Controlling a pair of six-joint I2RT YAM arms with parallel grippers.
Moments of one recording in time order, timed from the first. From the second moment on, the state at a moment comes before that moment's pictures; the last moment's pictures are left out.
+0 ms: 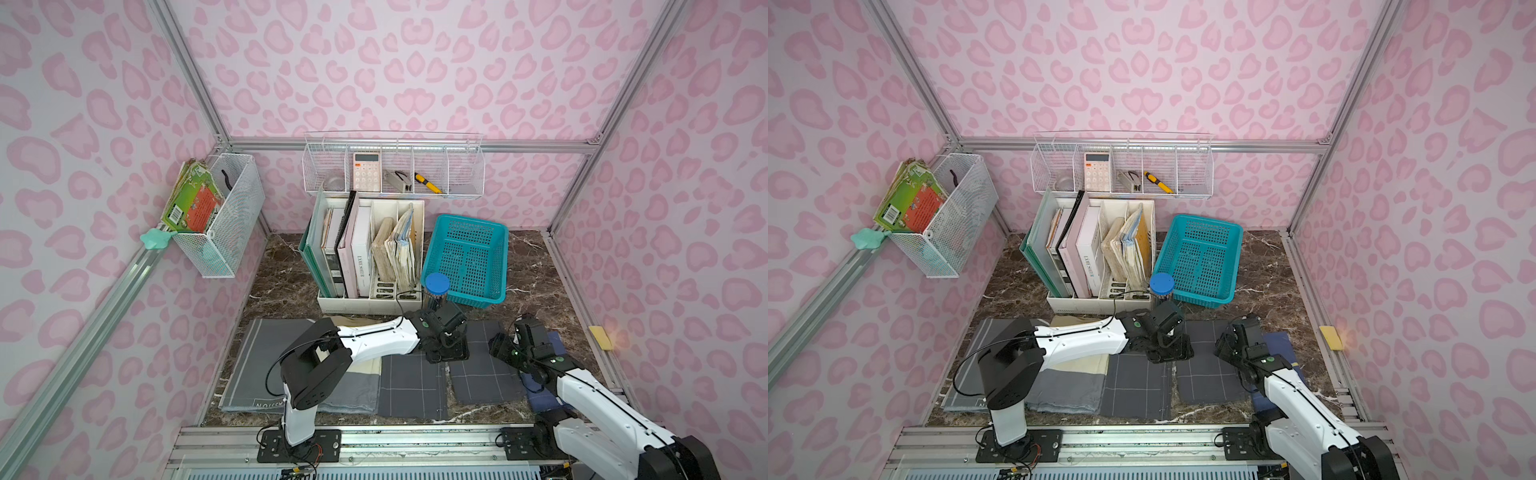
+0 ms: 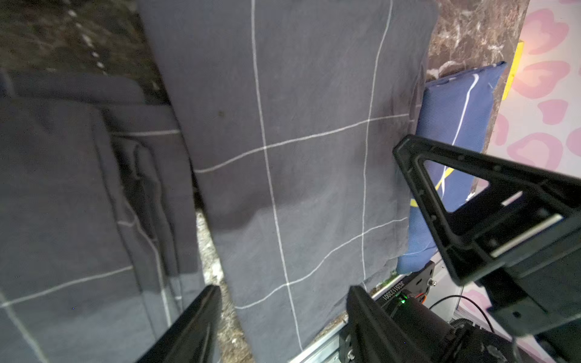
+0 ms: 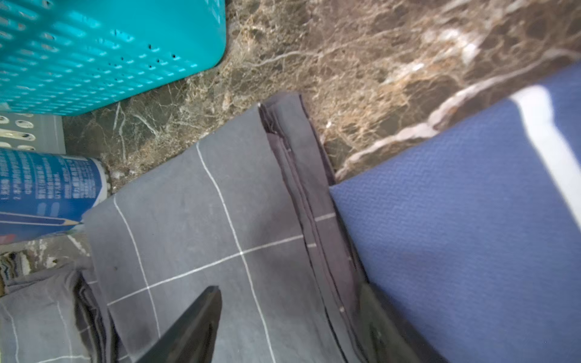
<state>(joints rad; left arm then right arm) -1.01 1.89 1.30 -0.43 0.22 -0.99 0.31 0.94 0.34 -0.32 0.01 0.68</state>
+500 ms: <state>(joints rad) -1.01 1.96 1.35 -0.44 0.23 -0.99 0.30 1.00 0.33 -0.28 0.04 0.68</state>
